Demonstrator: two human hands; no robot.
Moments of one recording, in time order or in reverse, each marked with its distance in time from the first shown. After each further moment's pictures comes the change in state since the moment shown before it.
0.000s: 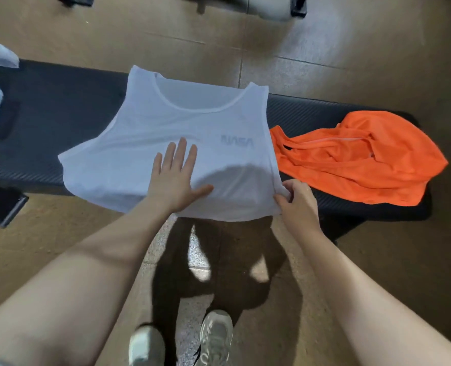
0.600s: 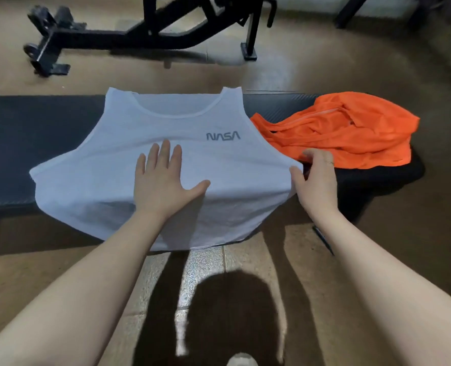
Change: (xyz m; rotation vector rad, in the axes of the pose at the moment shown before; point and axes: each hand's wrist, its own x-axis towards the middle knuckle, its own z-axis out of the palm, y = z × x) left_hand 0.003 0.011 0.023 0.056 0.373 0.047; right_hand 0.016 0.048 -0.006 -0.060 0.472 -0.210
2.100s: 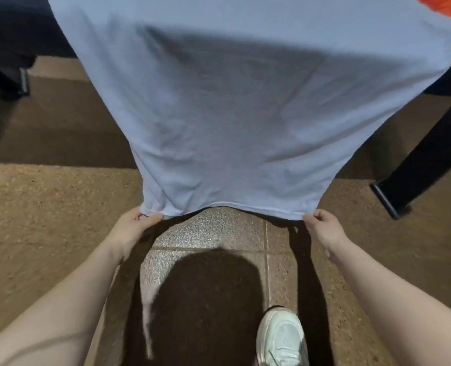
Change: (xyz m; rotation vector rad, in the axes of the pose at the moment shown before) left_hand -0.190 -0.177 0.245 -1.323 -0.370 -0.696; right_hand -0.205 0.114 0.190 0.292 -0.439 0.745
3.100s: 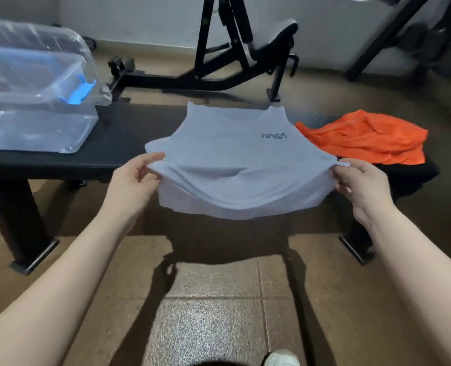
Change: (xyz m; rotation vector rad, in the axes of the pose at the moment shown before) left_hand -0.183 0.225 -0.047 0.218 0.334 0.688; right_hand -0.156 -0.192 -0.119 0.490 0.155 -0.565
